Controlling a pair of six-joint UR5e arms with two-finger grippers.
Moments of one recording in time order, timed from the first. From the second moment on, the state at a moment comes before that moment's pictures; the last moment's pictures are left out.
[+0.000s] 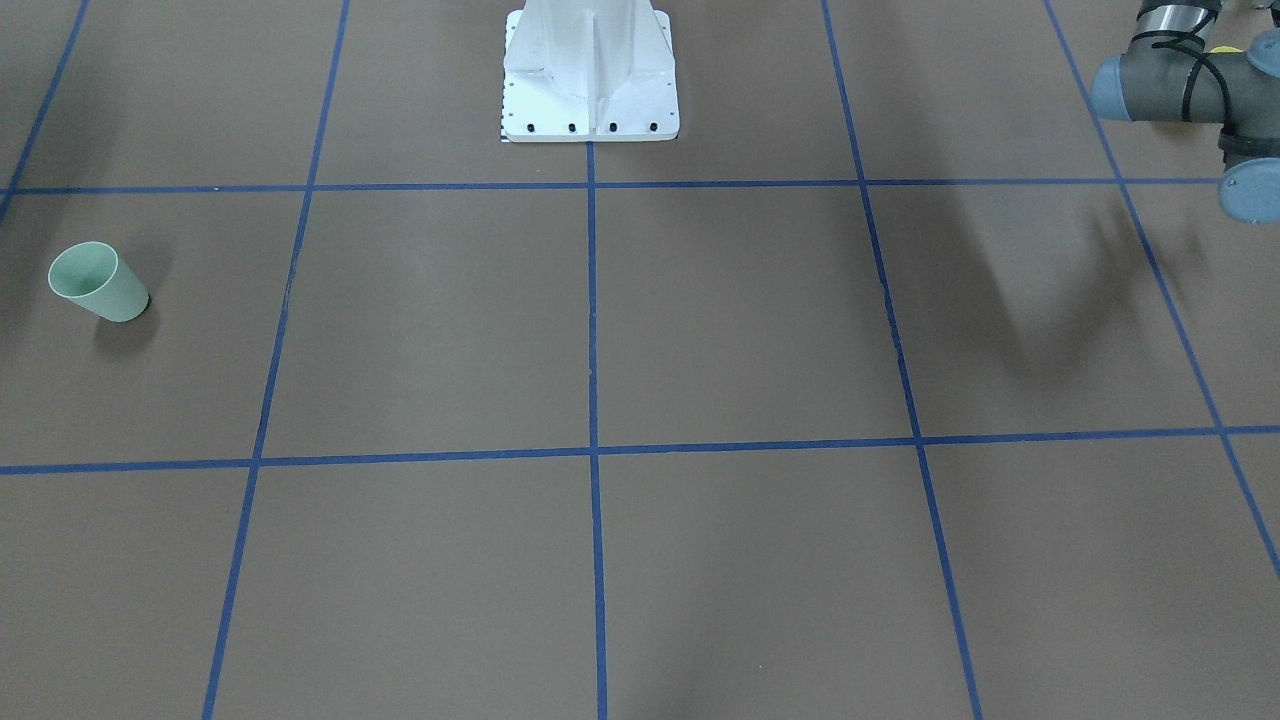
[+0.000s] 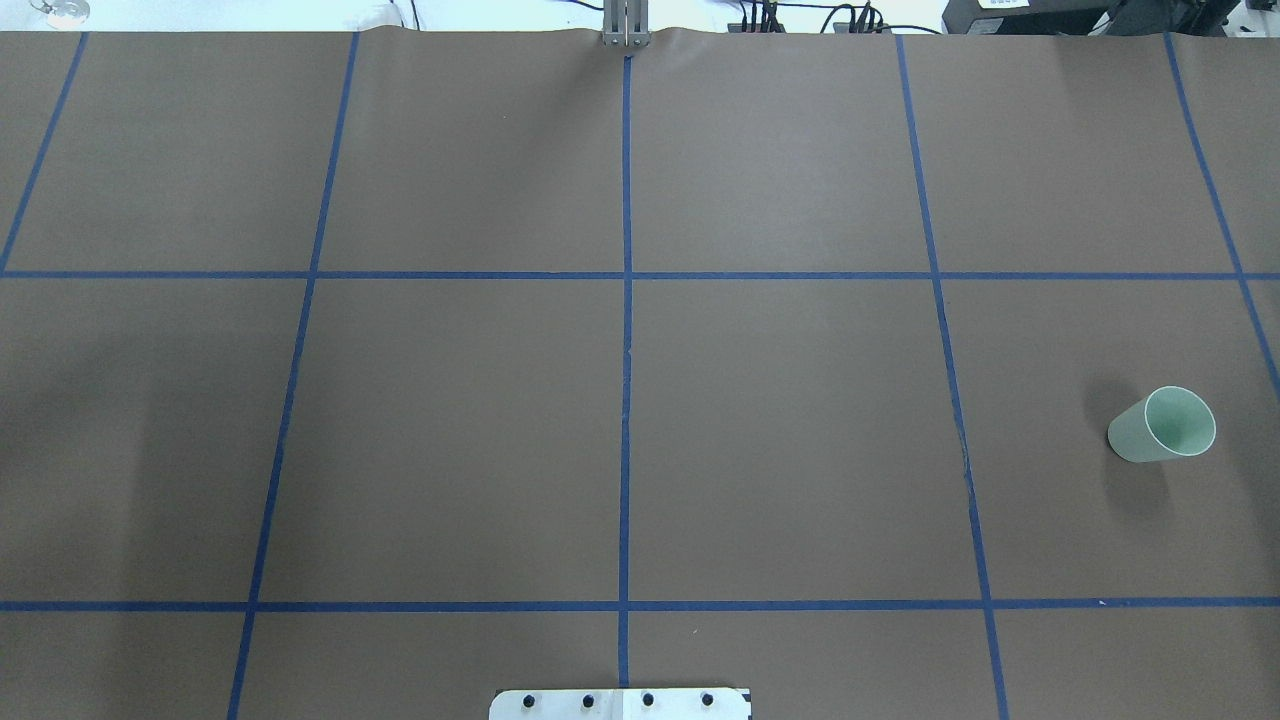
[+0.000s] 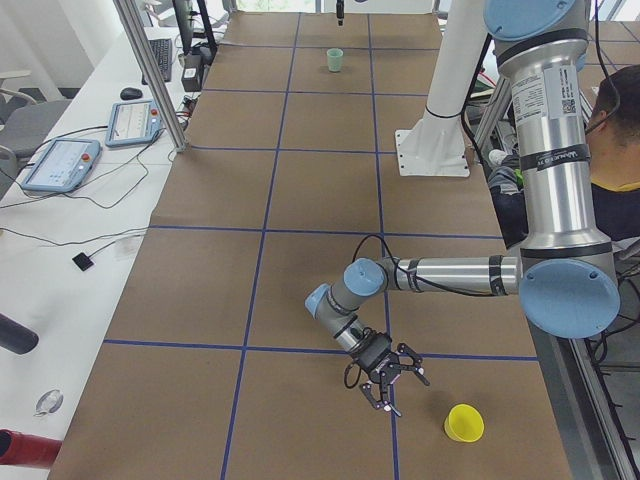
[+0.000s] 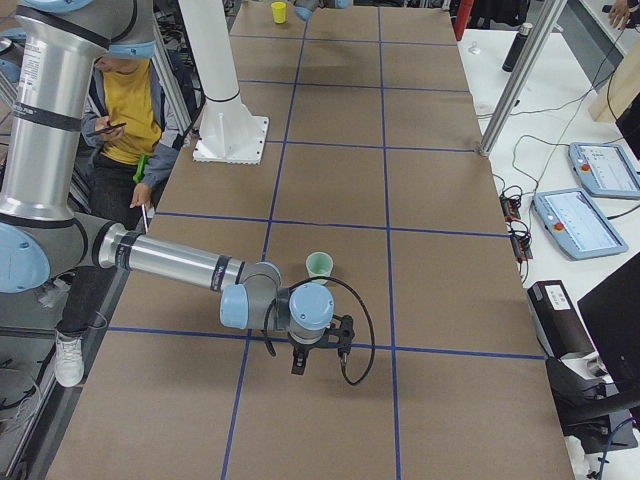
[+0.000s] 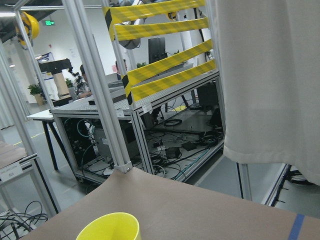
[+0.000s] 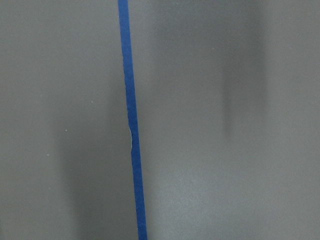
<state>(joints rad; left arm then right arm) -0.92 -1.37 -1.59 -0.90 -1.83 -2.41 1.49 -1.83 1.59 -1.39 2.43 0.09</state>
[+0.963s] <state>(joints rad) -0.82 -1.38 -1.40 -1.00 -1.93 -2.56 1.49 -1.83 1.59 -1.39 2.43 0.09</state>
